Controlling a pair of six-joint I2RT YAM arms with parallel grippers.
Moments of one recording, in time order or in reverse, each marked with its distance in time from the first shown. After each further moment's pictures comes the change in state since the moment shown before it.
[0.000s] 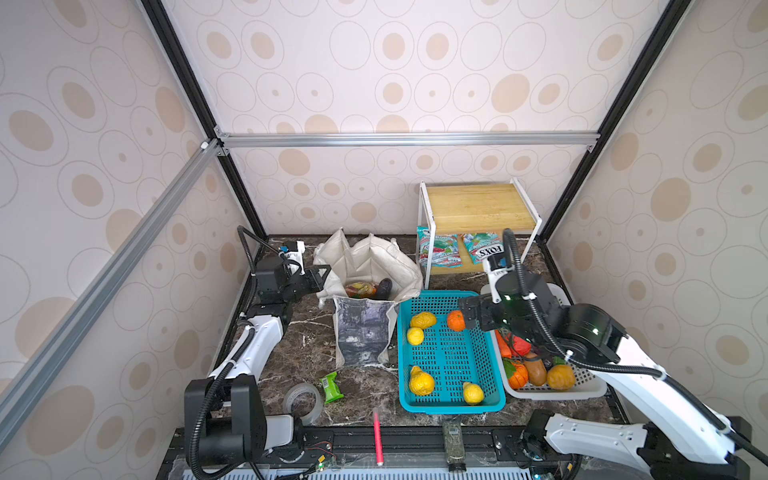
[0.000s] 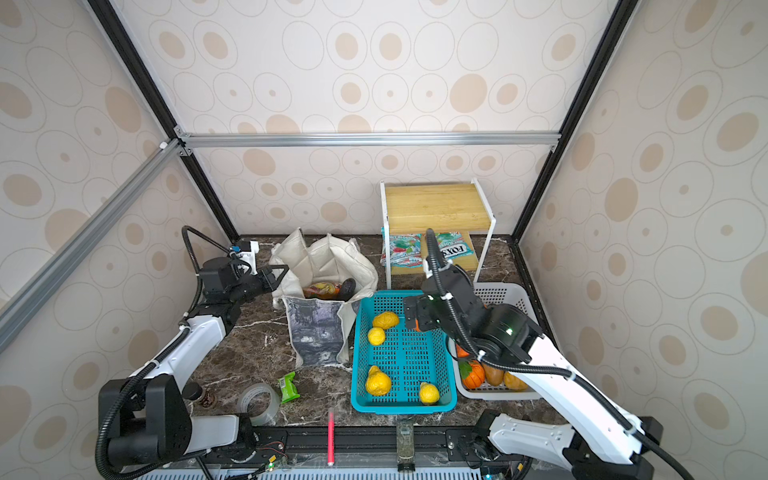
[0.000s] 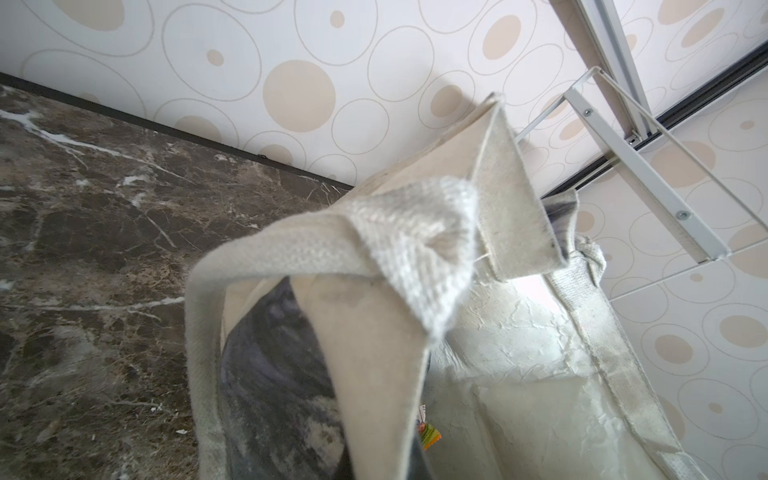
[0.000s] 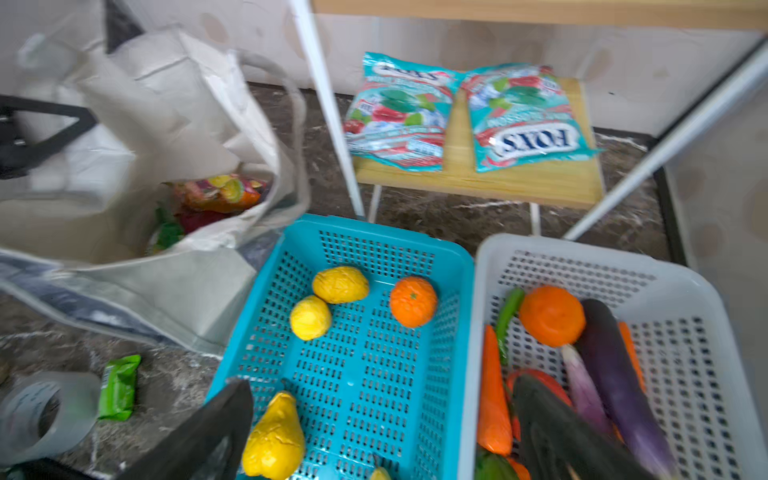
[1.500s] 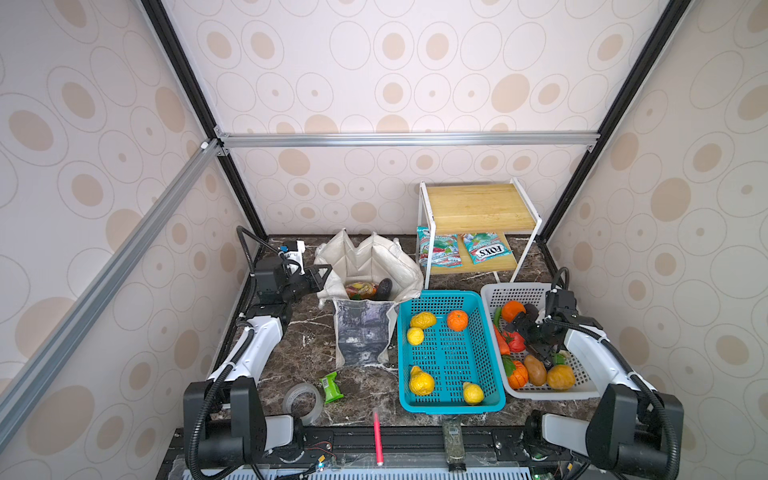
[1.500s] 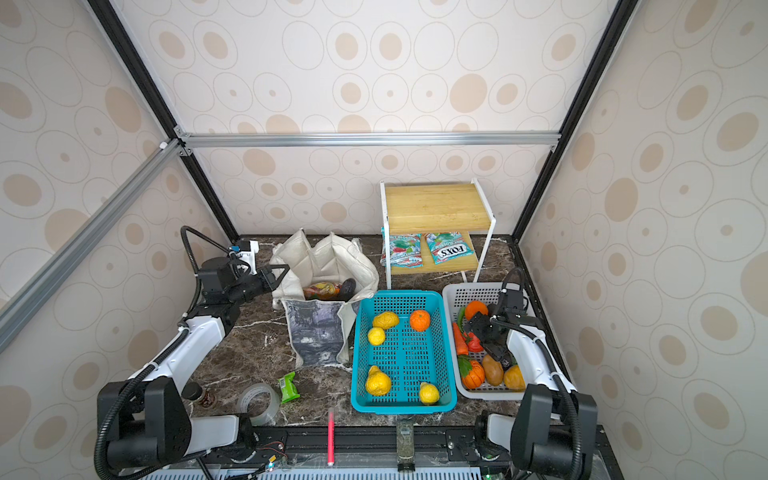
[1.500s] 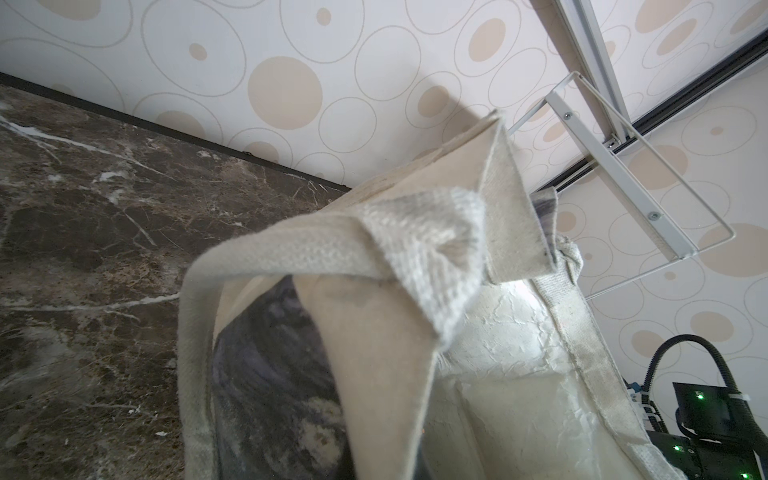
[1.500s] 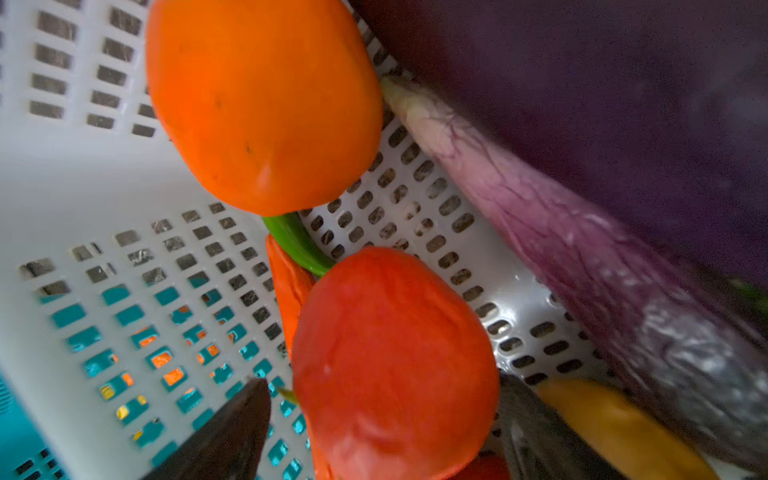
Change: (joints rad) left arm 0.000 -0.008 0.000 0.006 0.034 -0.030; right arm -0.968 0.270 -0.592 0.378 -0.686 0.159
